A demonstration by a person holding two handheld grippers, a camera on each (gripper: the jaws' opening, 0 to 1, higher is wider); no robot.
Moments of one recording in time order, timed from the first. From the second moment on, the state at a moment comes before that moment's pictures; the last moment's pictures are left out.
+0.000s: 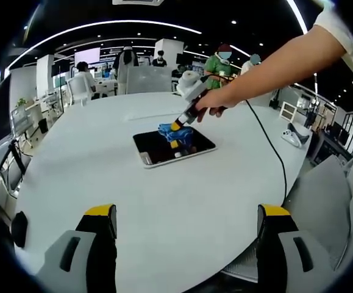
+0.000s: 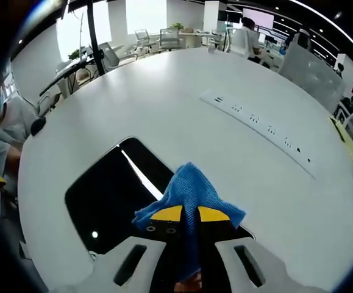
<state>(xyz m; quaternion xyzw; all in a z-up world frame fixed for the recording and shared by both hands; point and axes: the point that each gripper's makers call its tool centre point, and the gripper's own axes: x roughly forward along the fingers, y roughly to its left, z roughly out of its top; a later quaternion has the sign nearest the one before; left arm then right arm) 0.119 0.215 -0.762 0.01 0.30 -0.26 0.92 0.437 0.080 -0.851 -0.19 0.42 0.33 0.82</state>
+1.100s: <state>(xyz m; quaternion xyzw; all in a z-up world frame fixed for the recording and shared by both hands) 0.120 0.209 -0.763 0.01 0.30 -0.27 0.92 0.441 0.043 -0.852 -0.20 0.43 0.31 0.83</state>
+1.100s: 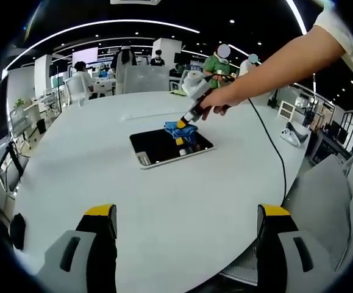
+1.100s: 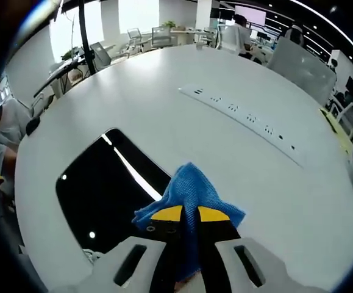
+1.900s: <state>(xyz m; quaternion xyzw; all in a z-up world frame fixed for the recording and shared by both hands) 0.121 0.207 -0.761 0.02 0.30 -0.27 0.91 0.443 0.019 -0.853 -0.19 0.43 0.29 0.83</state>
